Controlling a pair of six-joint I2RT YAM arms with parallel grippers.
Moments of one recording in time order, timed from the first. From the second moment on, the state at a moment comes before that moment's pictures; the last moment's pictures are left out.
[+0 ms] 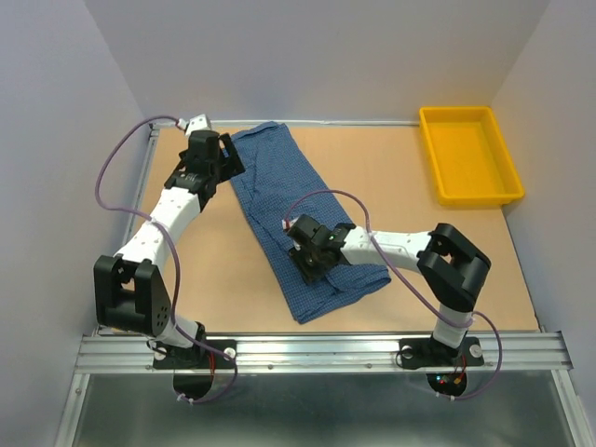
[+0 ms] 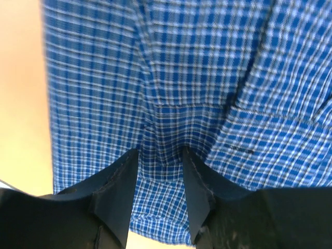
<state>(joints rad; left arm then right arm) -0.25 1.47 1.23 -0.30 -0.24 -0.48 0.98 1.81 1.15 -0.48 0.03 0.34</state>
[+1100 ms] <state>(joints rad) -0.11 1.28 0.76 -0.30 0.11 -0.51 0.62 1.78 1.39 -0.37 -0.17 0.46</state>
